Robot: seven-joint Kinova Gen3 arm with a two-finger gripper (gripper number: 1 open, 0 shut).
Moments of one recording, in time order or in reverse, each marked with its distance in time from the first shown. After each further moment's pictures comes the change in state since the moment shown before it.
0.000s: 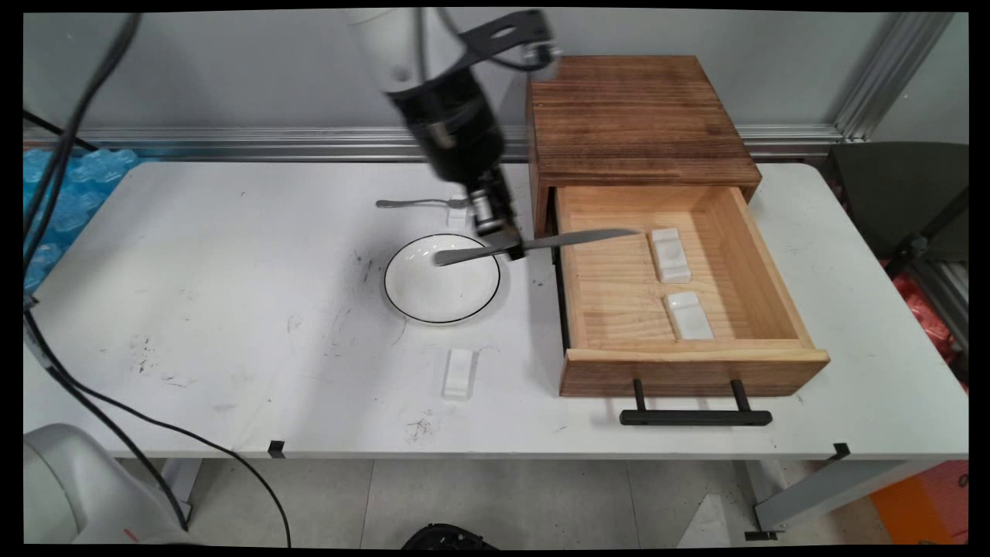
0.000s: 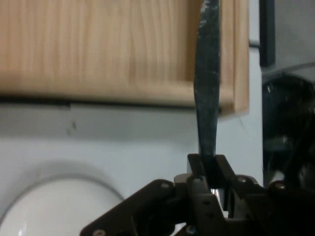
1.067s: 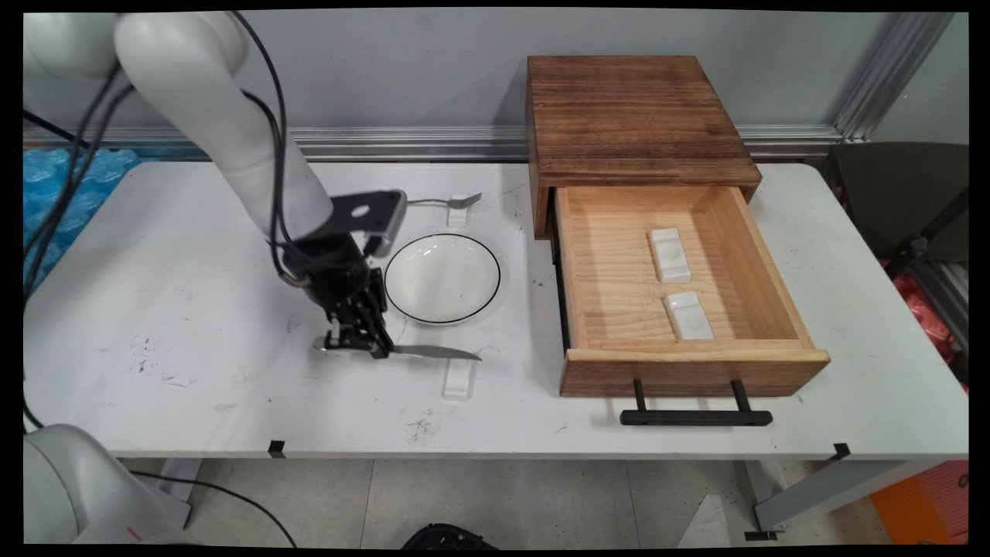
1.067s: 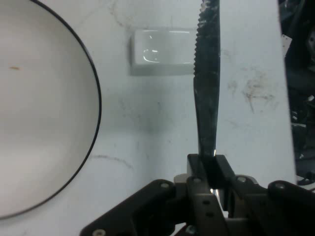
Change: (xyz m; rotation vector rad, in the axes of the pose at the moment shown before) arm -0.183 -0.003 0.076 -0.068 -0.137 0.140
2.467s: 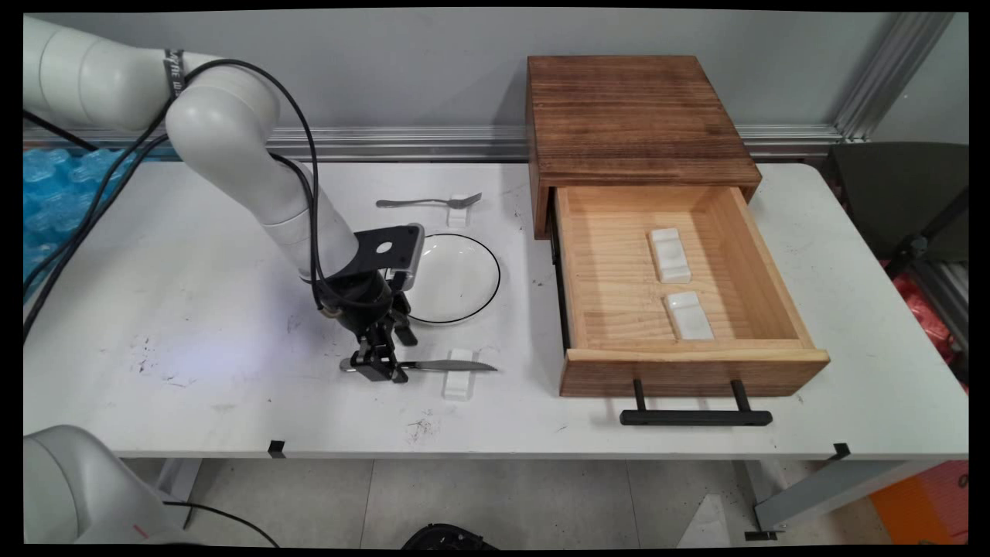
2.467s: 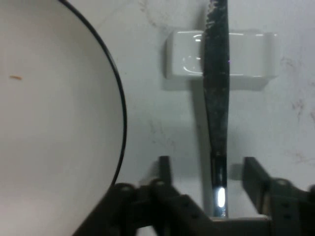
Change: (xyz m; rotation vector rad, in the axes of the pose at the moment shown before) arm -0.008 -0.012 0.072 0.056 0.038 -0.014
